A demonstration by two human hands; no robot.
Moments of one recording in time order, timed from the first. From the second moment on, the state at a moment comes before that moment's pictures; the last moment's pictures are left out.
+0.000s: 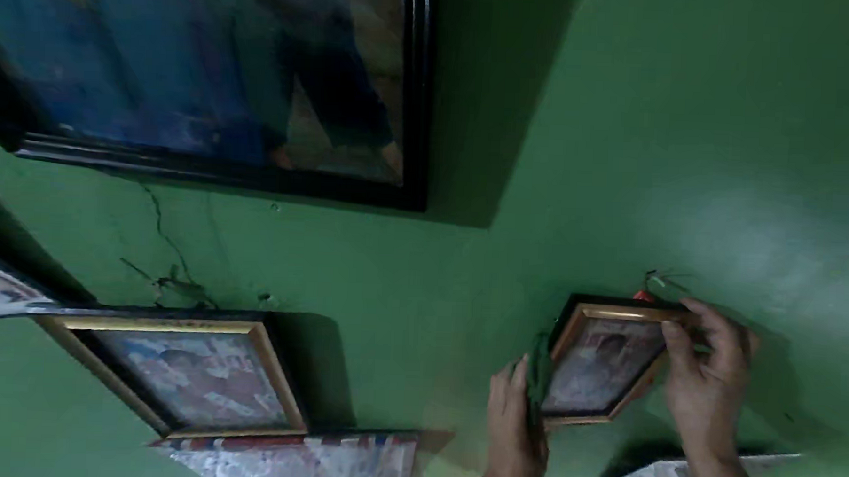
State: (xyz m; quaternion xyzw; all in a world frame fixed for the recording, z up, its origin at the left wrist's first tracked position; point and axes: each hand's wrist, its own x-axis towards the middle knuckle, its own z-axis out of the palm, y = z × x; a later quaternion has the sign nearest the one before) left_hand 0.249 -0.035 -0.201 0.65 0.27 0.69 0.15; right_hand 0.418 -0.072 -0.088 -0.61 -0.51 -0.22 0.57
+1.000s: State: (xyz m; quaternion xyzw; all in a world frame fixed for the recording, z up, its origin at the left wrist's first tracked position) left_hand 0.208 -0.065 -0.231 0.66 0.34 0.64 0.20; right_hand 0.430 -0.071 -0.095 -0.58 -0.53 -0.21 0.58
